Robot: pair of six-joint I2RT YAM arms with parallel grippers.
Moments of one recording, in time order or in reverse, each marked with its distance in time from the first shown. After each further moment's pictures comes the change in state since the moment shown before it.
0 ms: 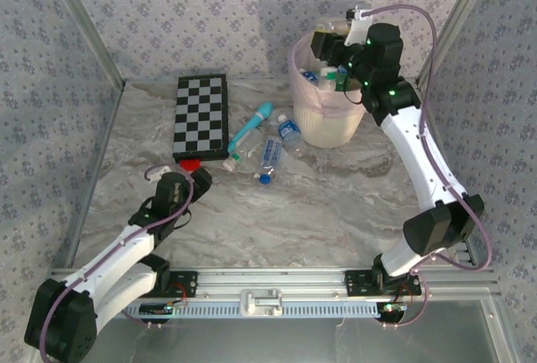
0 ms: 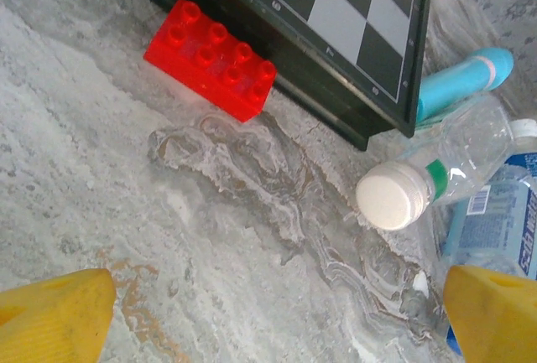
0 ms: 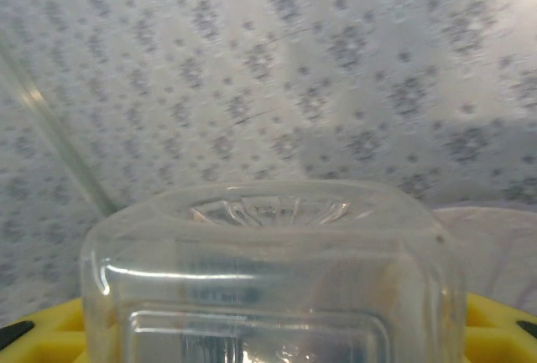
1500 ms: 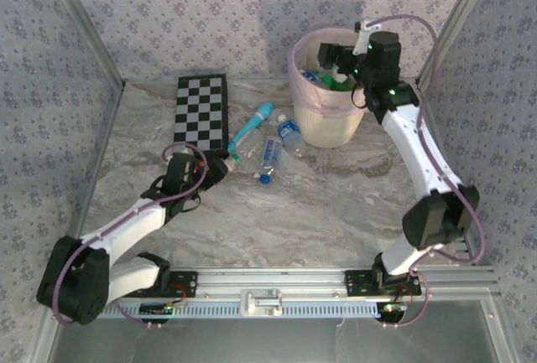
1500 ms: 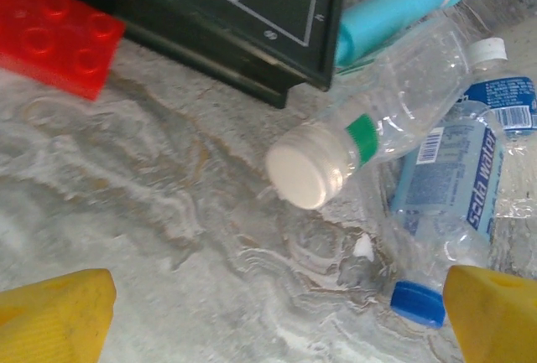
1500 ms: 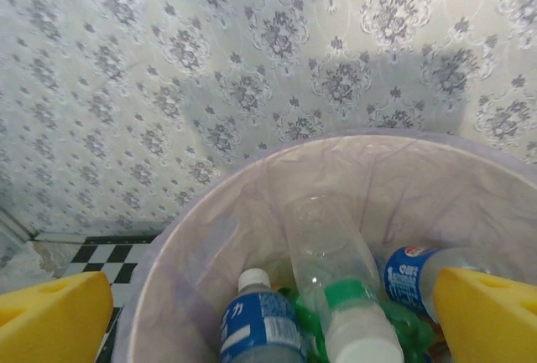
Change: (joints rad) left arm -0.010 0.339 0.227 0.054 0.202 0.086; right arm -0.072 -0.076 -0.179 -0.009 0.100 -0.032
